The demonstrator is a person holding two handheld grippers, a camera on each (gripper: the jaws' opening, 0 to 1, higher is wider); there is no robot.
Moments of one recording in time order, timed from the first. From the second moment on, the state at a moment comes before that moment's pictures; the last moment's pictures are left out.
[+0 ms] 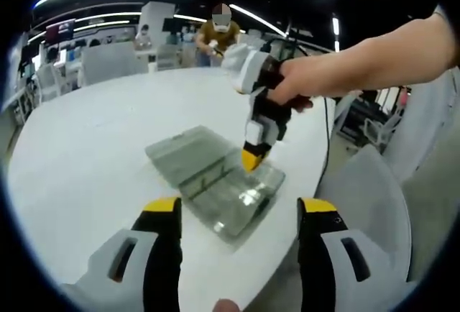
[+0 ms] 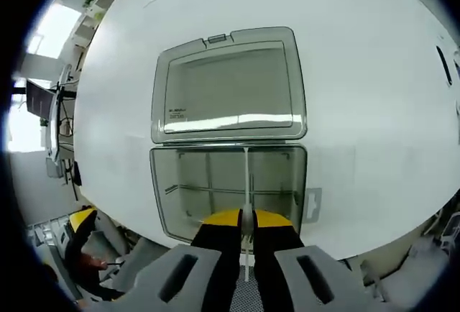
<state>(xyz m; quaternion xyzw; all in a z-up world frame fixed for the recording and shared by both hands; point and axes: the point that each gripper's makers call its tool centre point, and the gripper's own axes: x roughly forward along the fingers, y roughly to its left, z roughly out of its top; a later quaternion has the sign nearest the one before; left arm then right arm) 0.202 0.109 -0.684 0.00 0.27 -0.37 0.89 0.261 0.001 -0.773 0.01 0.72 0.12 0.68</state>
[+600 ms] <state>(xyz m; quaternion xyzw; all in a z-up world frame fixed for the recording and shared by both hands) 0.203 0.110 -0.683 0.00 0.28 -0.36 0.89 0.258 0.002 -0.774 0.02 0.72 0.12 0.68</state>
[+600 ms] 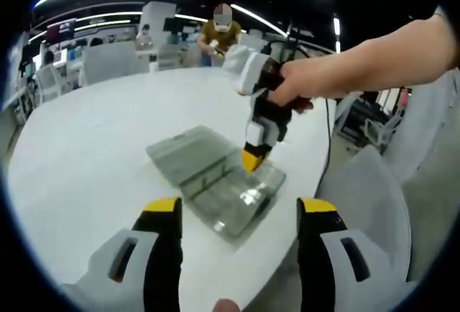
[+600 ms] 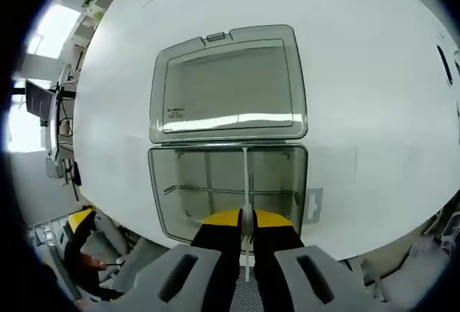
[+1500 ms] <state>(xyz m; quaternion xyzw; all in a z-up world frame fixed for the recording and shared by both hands) 0.206 0.116 -0.684 -0.01 0.28 -0.36 0.89 0.254 0.003 -0.780 0.01 0.73 0.12 0.67</state>
